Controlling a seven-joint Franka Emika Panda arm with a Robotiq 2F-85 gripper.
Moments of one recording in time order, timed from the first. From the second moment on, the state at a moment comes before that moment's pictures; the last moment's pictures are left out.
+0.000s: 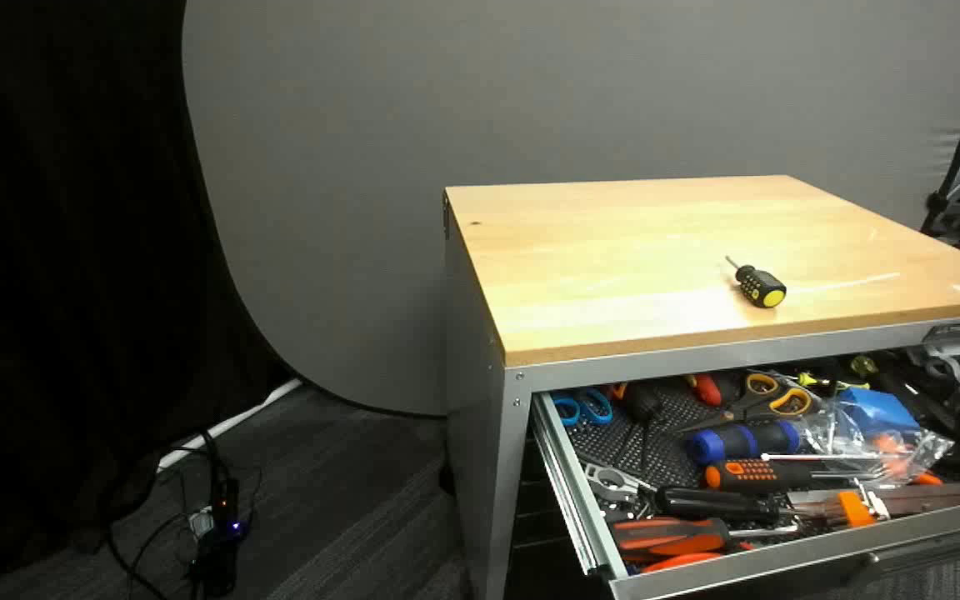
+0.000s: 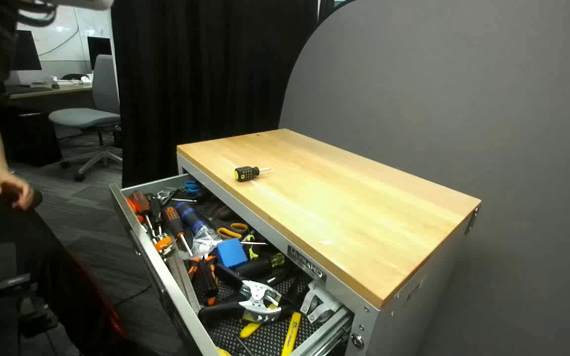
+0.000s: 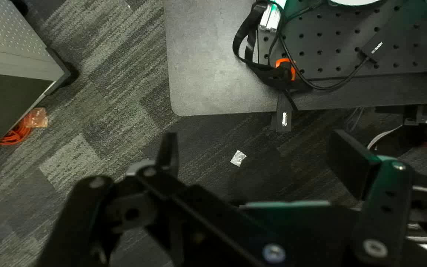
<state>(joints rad) -0.20 -0.70 -0.08 -2.76 -0.35 1.77 -0.10</state>
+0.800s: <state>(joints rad) -0.15 -0.67 -0.06 -2.75 -0.29 1.80 -0.05</state>
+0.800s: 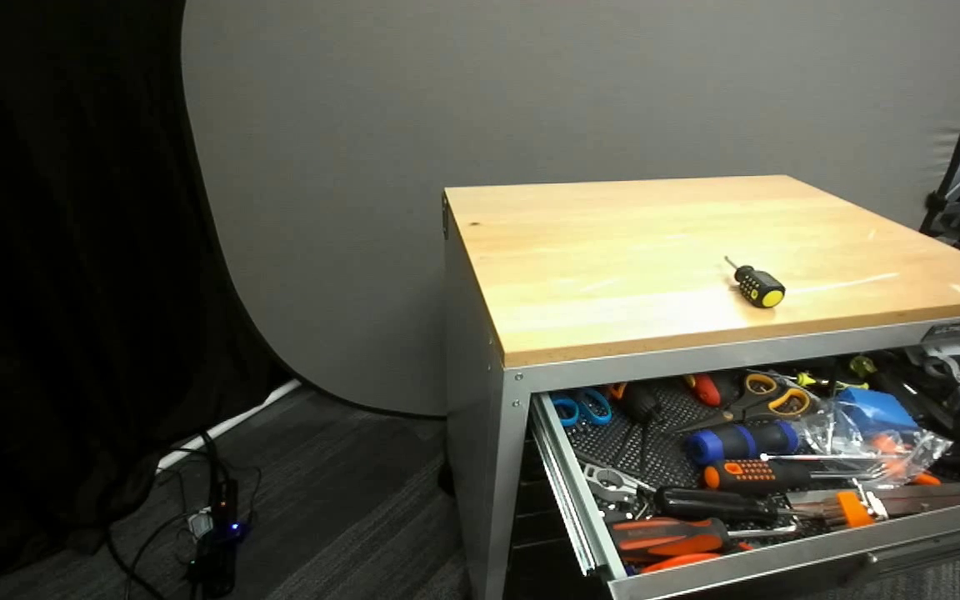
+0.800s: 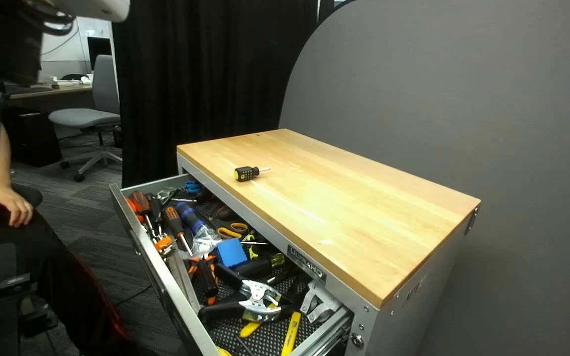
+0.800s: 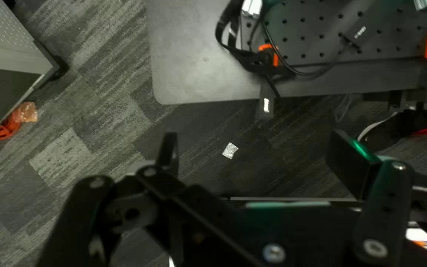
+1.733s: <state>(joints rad) 0.07 0.03 0.16 -2.27 -0.15 2.15 0.23</state>
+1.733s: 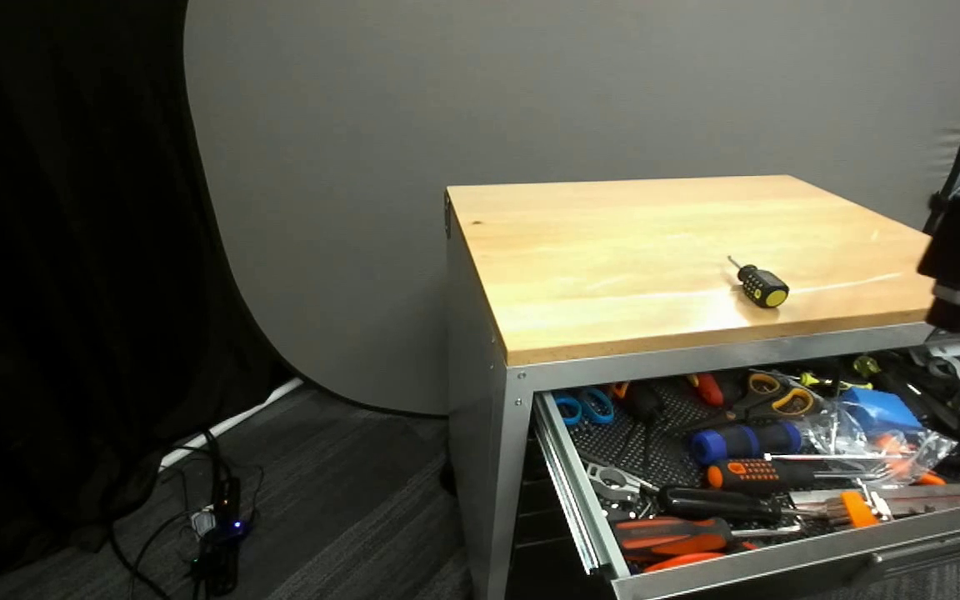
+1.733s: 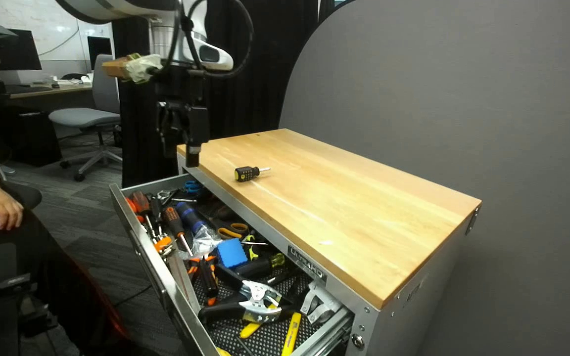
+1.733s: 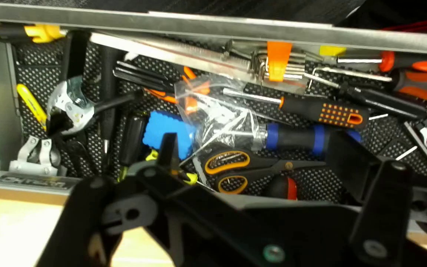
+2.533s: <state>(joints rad) 0.10 0.47 0.11 -1.74 -0.10 2.04 0.24</state>
